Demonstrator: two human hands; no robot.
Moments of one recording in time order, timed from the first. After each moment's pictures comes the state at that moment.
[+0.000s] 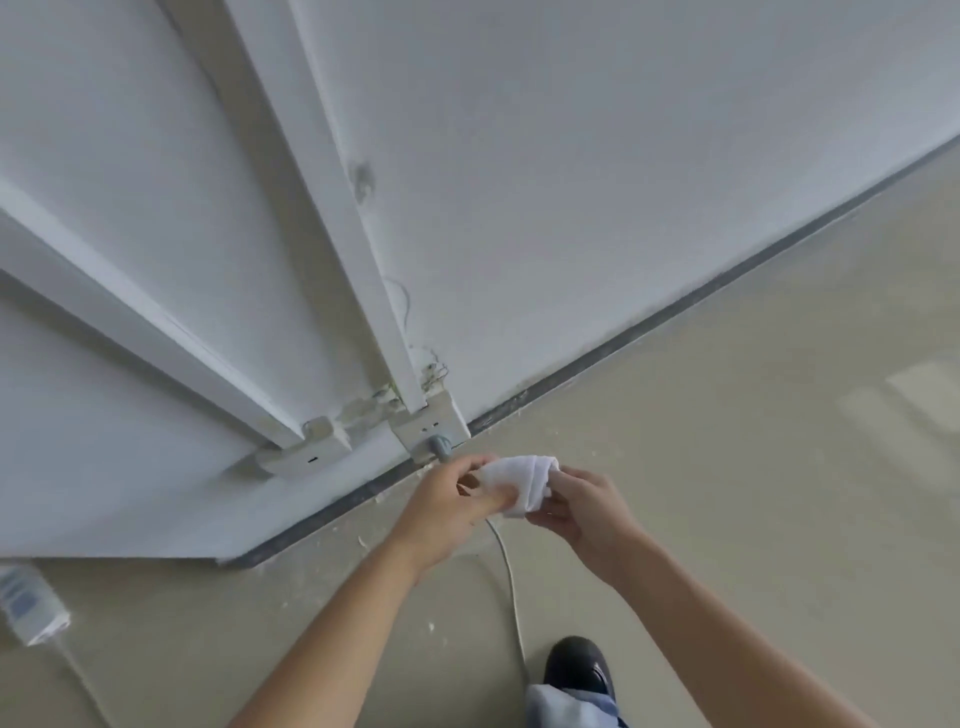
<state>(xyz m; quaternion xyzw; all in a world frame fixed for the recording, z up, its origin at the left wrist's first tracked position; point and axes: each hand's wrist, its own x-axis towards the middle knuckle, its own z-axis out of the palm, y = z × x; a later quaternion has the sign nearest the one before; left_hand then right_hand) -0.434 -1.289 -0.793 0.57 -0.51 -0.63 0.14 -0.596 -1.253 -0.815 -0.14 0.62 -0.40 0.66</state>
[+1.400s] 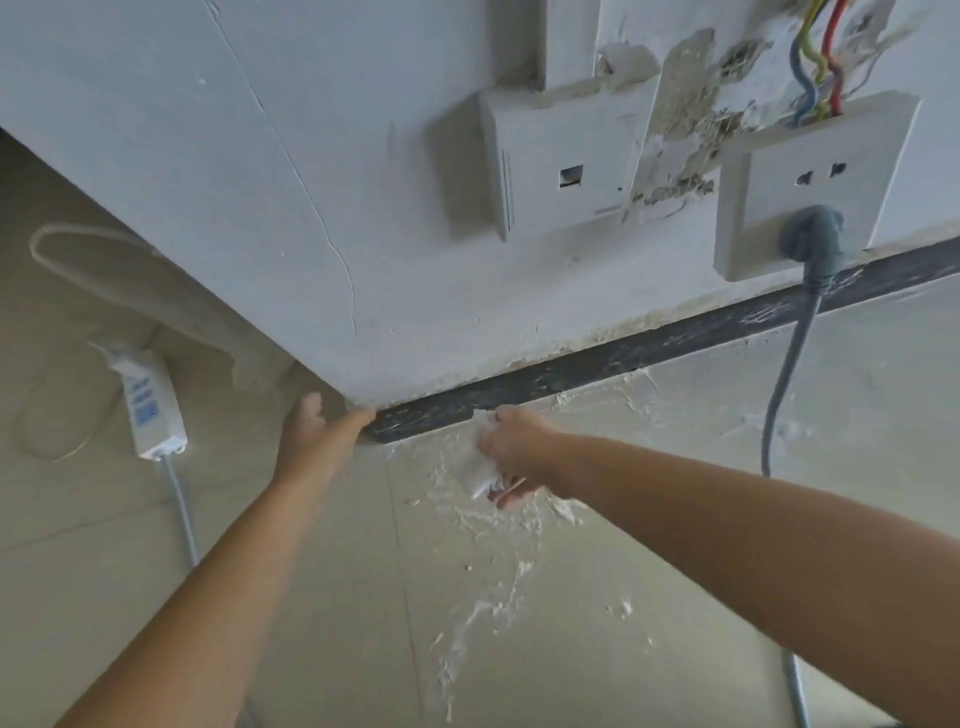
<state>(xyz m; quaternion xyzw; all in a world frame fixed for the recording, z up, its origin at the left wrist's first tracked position) -0.123 -1.264 -1.072 0.84 -0.32 -0.33 0.28 -0.311 -1.301 -1.092 -0.45 0.58 -0.02 0.68</state>
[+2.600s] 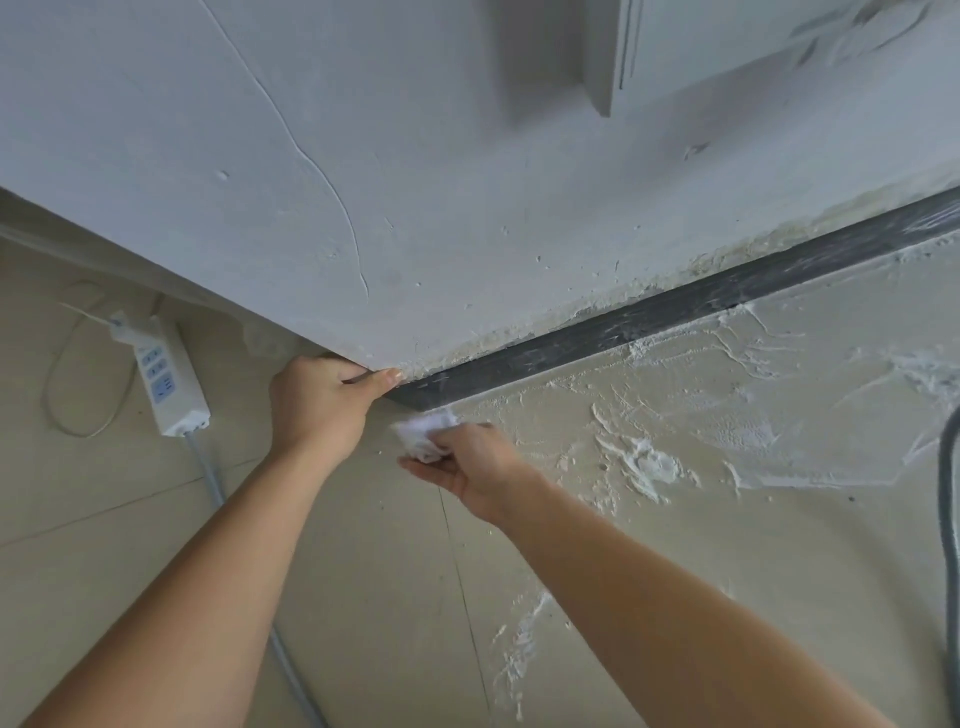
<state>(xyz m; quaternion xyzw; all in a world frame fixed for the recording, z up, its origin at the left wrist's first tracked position) -0.072 -1.293 -1.108 0.82 -0.51 -0.20 0.17 -0.203 -1.282 -1.172 0.00 0.43 -0.23 0.87</state>
